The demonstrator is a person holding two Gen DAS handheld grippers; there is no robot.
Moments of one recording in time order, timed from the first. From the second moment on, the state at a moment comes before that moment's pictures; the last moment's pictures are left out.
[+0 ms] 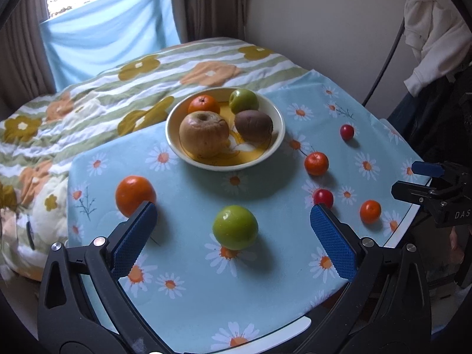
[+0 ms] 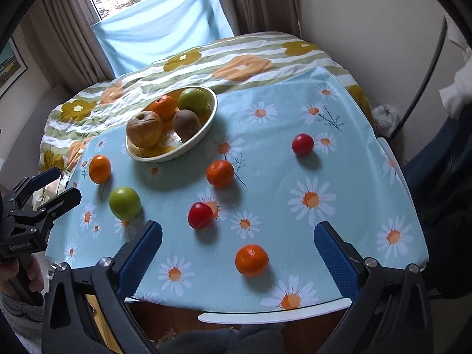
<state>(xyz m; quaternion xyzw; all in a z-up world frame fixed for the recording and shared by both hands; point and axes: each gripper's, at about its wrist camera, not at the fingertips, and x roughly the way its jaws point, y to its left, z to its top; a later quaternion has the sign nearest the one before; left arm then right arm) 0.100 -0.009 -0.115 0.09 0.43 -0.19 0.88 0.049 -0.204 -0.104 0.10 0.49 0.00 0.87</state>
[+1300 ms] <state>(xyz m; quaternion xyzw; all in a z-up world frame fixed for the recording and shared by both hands) 0.125 -0.025 -0.212 0.14 0.49 -0.21 0.84 0.044 -0.199 -0.187 0.09 0.53 -0.03 0.84</state>
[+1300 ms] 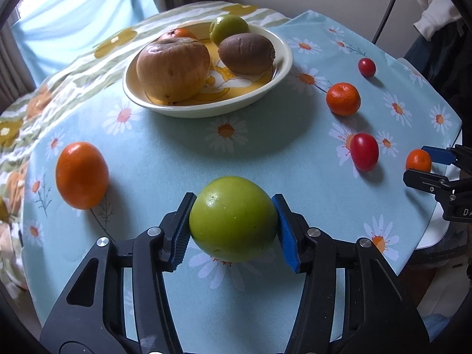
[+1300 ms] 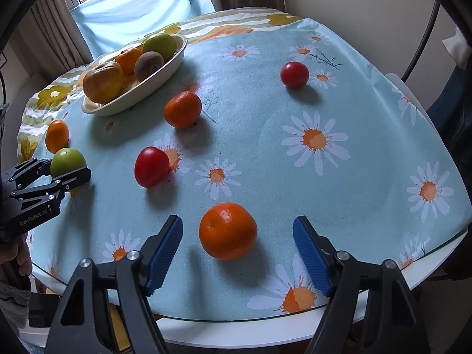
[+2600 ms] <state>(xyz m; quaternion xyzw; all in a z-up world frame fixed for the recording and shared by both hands) 0.088 0.026 -0.105 0.07 0.43 -0.18 0.88 0.052 -0.166 -0.102 0.08 0.49 0.02 0.87</state>
